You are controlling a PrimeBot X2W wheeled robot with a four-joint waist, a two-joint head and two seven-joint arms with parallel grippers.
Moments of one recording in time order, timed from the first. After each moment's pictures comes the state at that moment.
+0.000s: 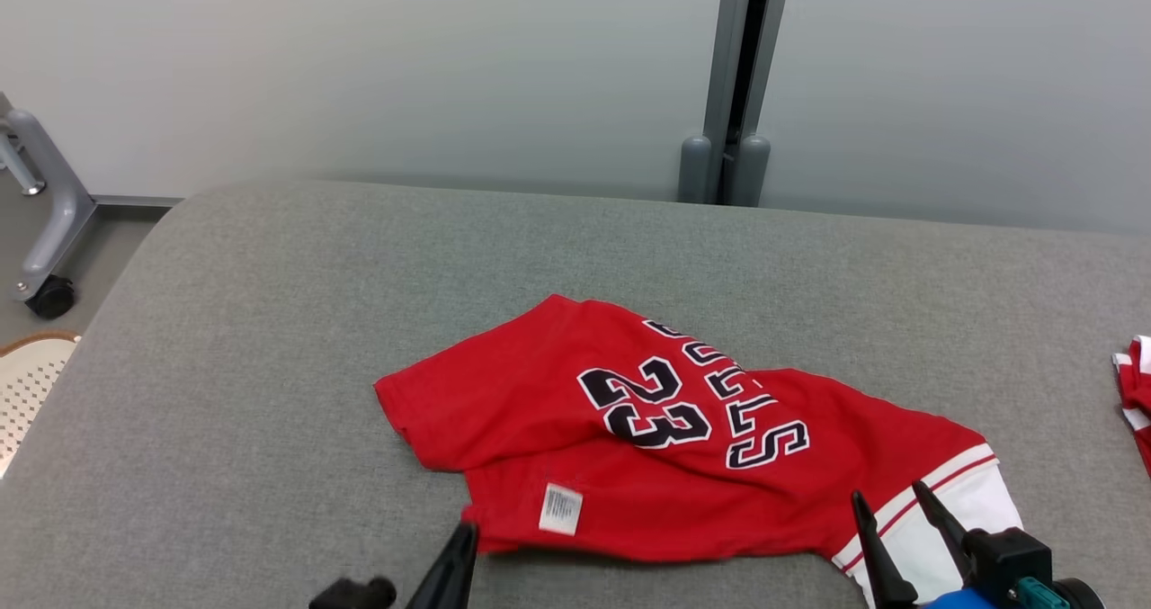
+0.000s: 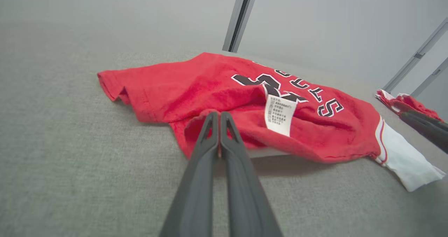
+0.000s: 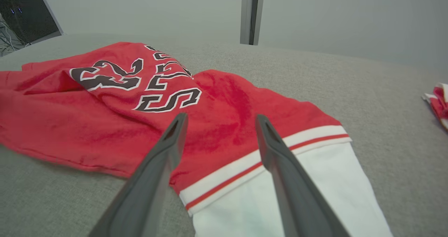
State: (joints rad) left arm 0.01 0.14 -0.43 0.38 -0.45 -0.13 -0.26; right arm -0.01 -0.12 0.05 0.44 0.11 0.13 -0.26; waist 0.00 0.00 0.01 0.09
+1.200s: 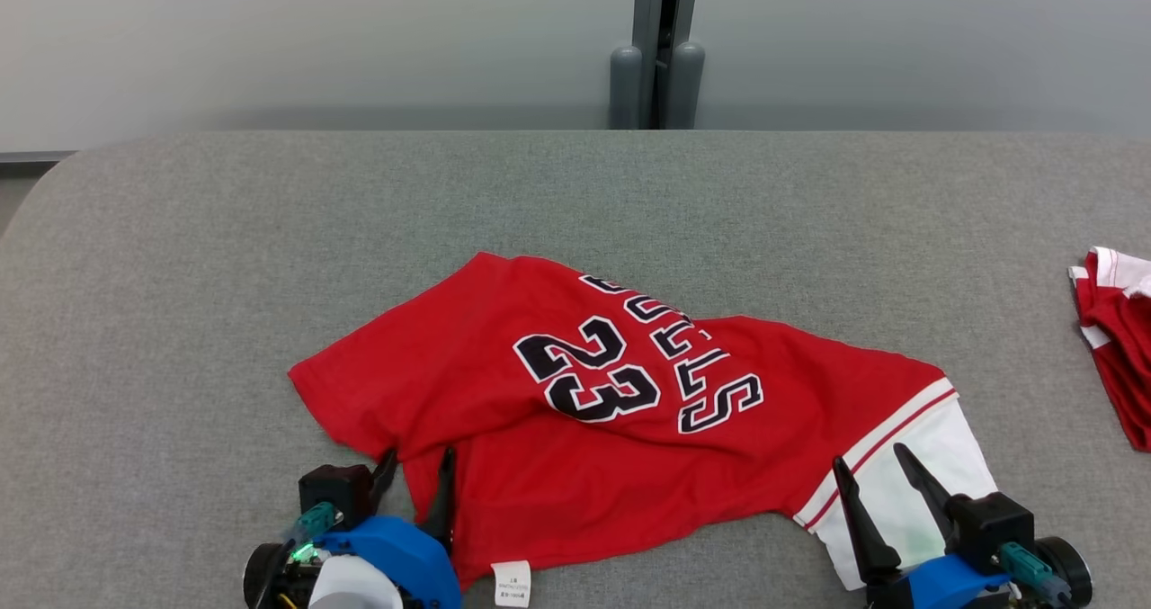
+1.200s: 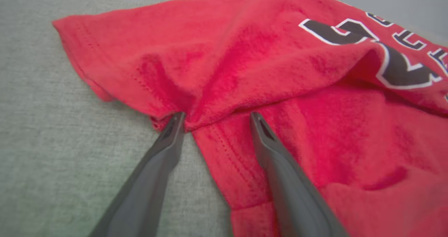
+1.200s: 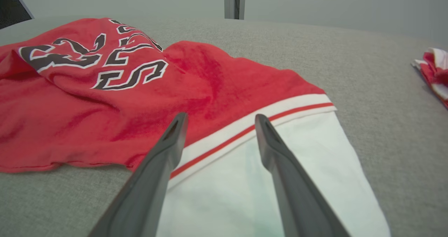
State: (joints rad) left arm -0.31 0.07 -0.35 0.89 -0.44 -0.13 -0.25; right arm -0.08 -0.12 0.09 0.45 0.11 0.13 -0.26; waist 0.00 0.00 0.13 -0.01
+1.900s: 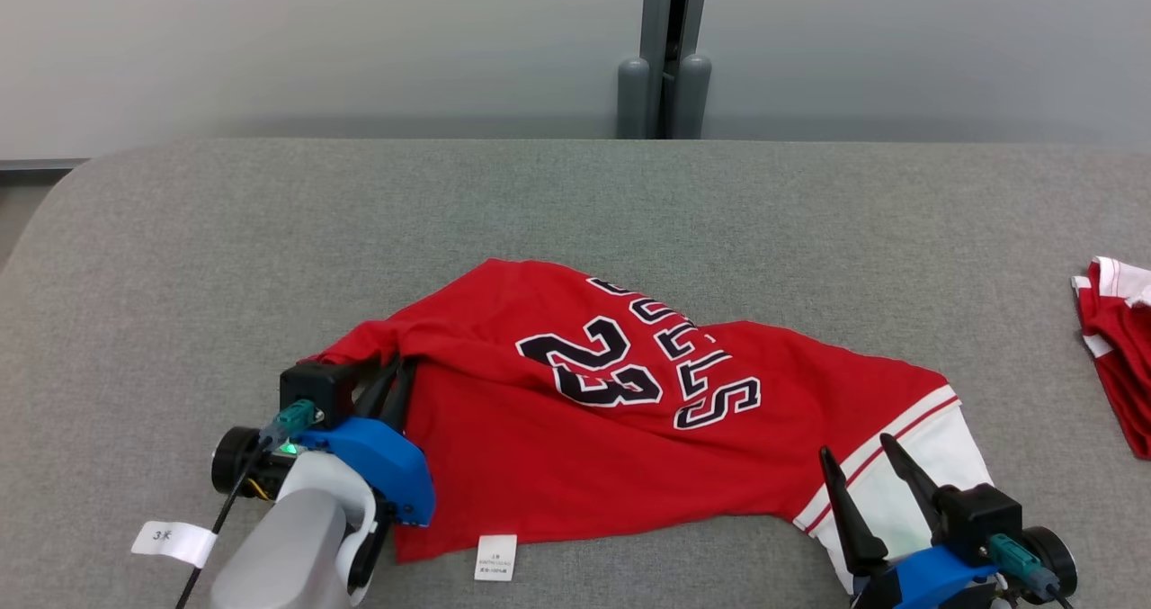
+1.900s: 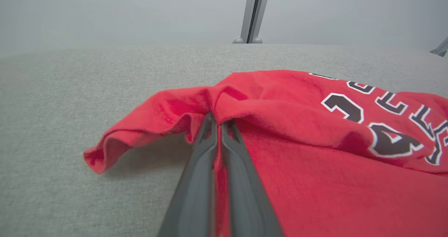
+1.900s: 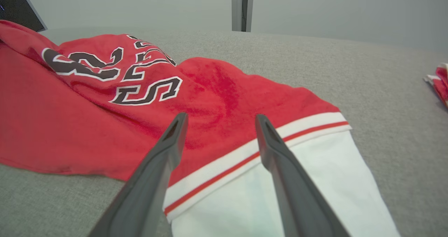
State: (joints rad) left arm -0.50 0.15 -0.49 0.92 -0.49 -0.13 -0.25; right arm -0.10 -0.11 0.10 0.45 0.11 0.13 -0.26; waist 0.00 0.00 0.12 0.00
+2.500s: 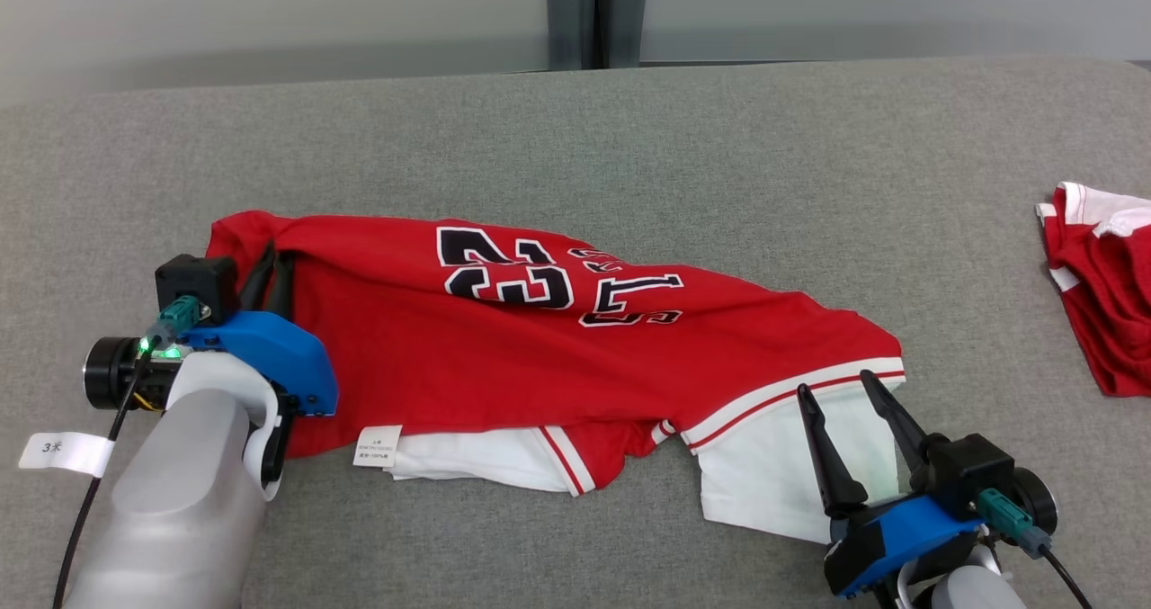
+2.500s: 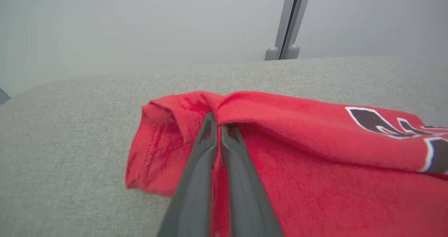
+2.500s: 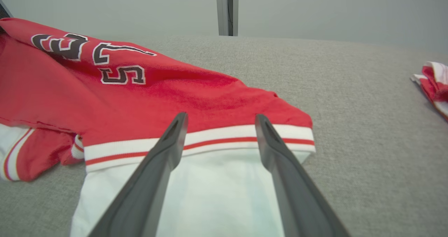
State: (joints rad) left arm -0.71 0.24 -0.44 1.03 -0.48 -0.08 -0.26; right arm -0.16 -0.07 0.11 0.39 0.09 0.13 -0.26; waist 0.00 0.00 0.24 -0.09
